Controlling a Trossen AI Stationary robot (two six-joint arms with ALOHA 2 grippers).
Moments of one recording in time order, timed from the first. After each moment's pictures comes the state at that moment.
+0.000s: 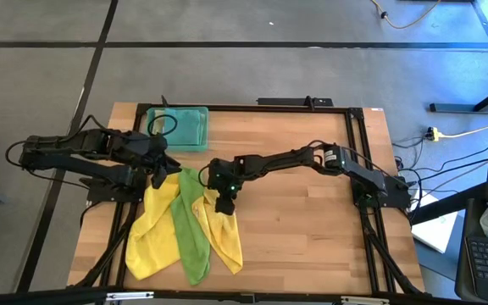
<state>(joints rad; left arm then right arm) -0.02 0.68 0.88 -0.88 -0.07 -0.61 -0.02 2.39 1.82 -0.39 -0.58 0.37</state>
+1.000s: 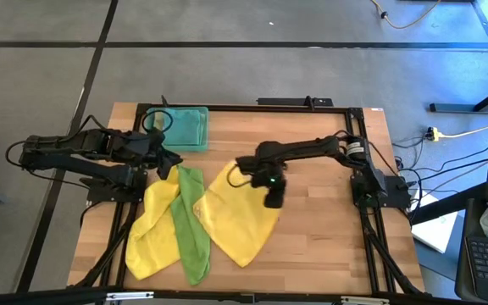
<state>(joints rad) -0.02 0.69 0.88 -0.88 -0.23 -0.81 -0.05 2.13 1.67 -1.39 -0.40 0.06</state>
